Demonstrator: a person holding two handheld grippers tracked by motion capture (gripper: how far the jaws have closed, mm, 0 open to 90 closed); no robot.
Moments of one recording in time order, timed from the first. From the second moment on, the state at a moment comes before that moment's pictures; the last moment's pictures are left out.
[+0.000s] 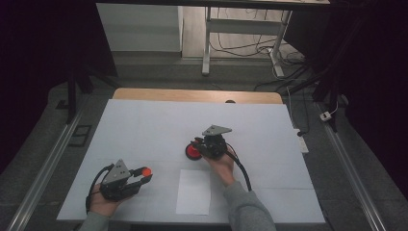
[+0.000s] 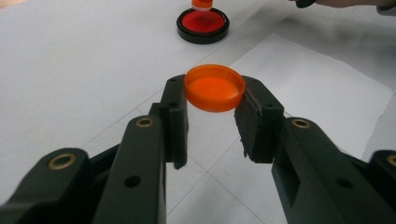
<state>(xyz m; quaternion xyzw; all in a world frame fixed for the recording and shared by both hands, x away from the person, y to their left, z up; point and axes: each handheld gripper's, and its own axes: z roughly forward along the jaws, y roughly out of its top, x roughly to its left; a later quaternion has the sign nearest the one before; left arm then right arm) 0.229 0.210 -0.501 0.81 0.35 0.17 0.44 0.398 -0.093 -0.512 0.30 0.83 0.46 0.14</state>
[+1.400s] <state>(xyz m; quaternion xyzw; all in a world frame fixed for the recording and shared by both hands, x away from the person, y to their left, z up) 0.229 0.210 -0.500 0.81 0.35 0.18 0.44 0.393 -0.097 -0.531 0.29 0.82 0.47 0.14</state>
